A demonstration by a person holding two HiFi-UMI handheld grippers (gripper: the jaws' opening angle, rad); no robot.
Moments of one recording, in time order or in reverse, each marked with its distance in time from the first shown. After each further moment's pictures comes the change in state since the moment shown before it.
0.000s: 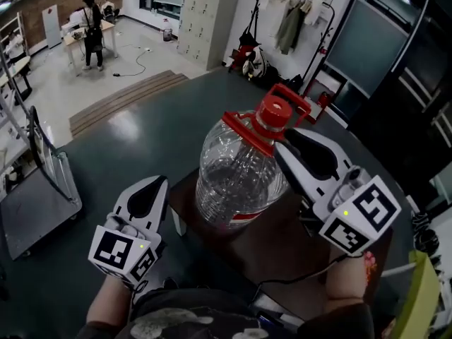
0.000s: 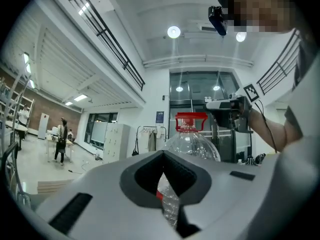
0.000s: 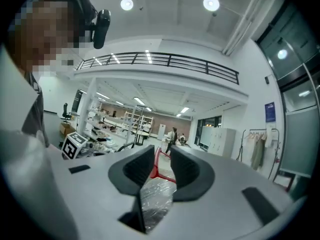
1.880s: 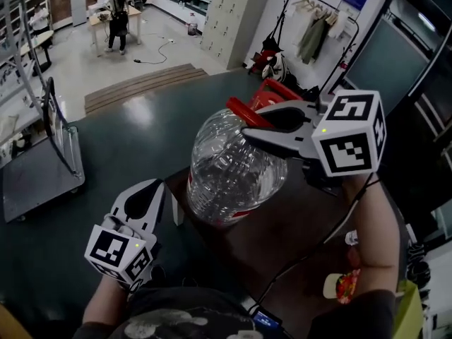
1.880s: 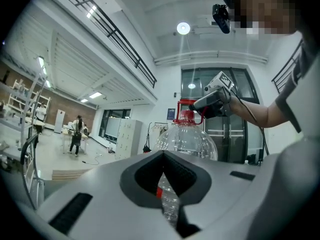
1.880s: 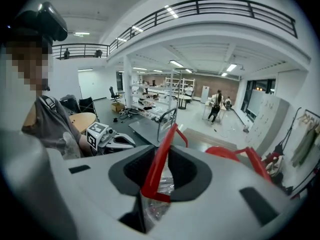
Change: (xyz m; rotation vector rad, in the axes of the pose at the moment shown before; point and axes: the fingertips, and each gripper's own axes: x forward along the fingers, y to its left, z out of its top) left arm -0.026 -0.034 -0.020 -0.065 0.037 0.151; right arm 0.044 0.021 -0.020 -0.036 0.478 0.578
